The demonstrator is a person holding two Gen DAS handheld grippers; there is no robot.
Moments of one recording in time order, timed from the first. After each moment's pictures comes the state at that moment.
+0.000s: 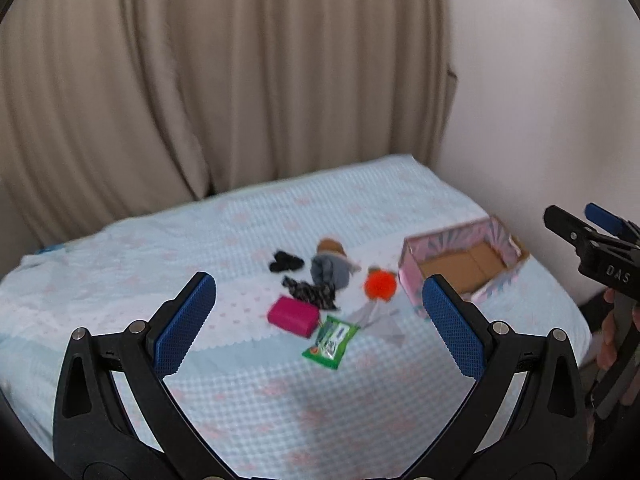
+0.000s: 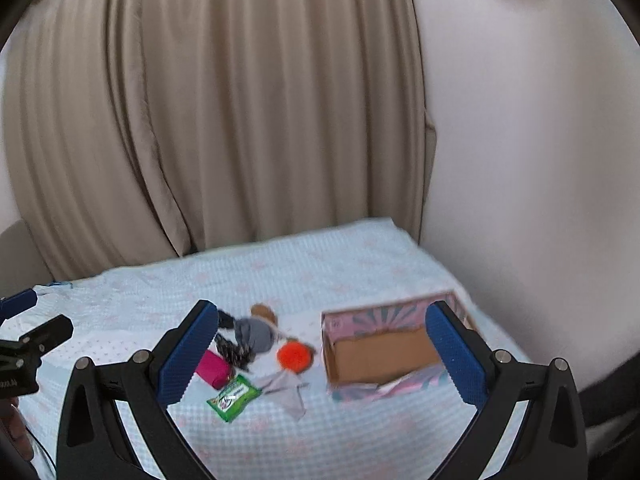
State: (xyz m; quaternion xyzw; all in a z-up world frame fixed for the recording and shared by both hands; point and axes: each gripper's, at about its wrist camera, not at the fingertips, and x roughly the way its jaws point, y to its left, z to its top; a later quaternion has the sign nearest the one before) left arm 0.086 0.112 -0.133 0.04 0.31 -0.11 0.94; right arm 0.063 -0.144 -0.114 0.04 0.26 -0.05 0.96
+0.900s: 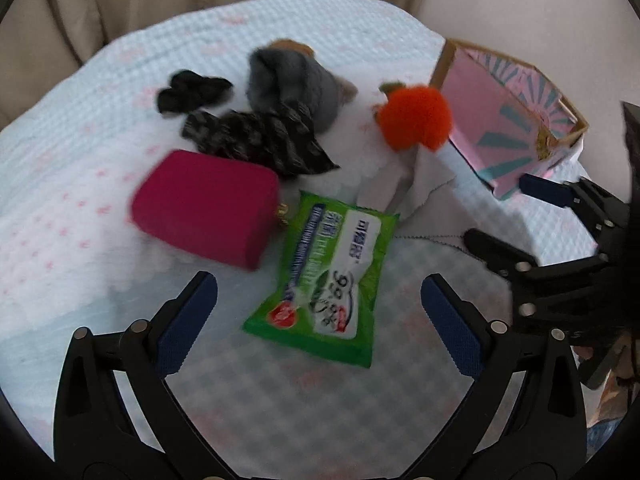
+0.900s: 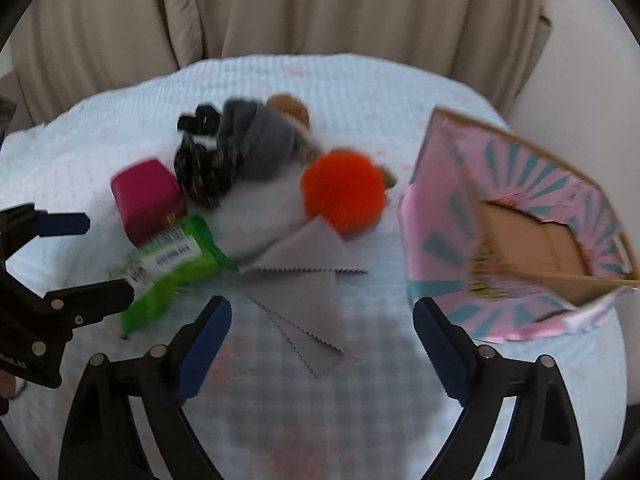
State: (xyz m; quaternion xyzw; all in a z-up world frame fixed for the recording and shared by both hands) left arm 0.236 0.092 -0.473 0.05 0.48 -0.21 0.85; right arm 0.207 -0.086 -0.452 -0.07 0.44 0.02 0.89
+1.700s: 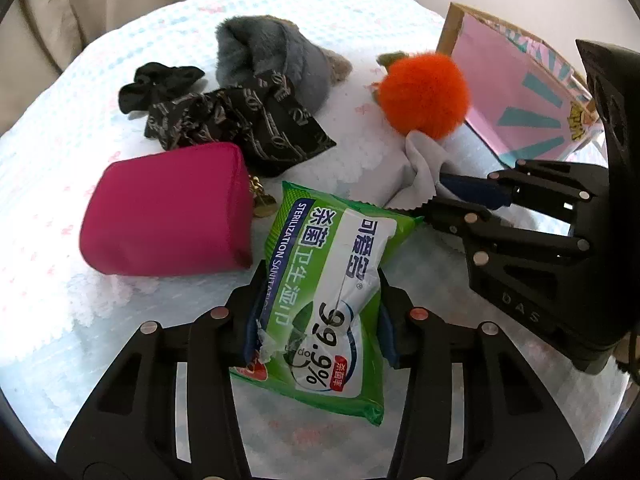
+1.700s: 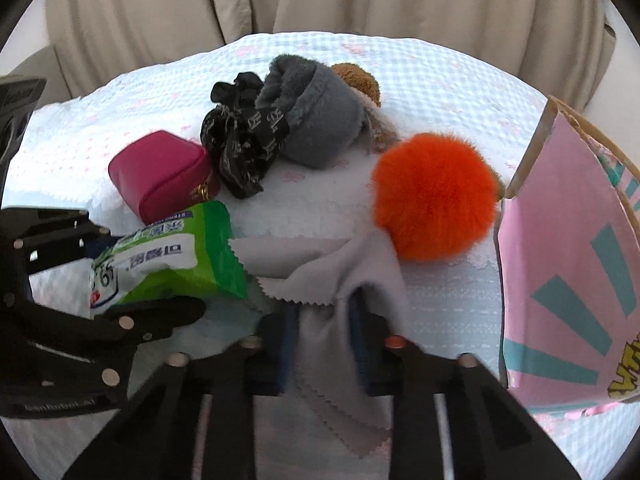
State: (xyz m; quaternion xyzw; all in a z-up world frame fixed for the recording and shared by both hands) left arm 0.257 0.071 -0.499 0.08 0.48 -0.21 0.85; right arm 0.255 -0.061 -0.497 -0.08 0.45 0.11 0.88
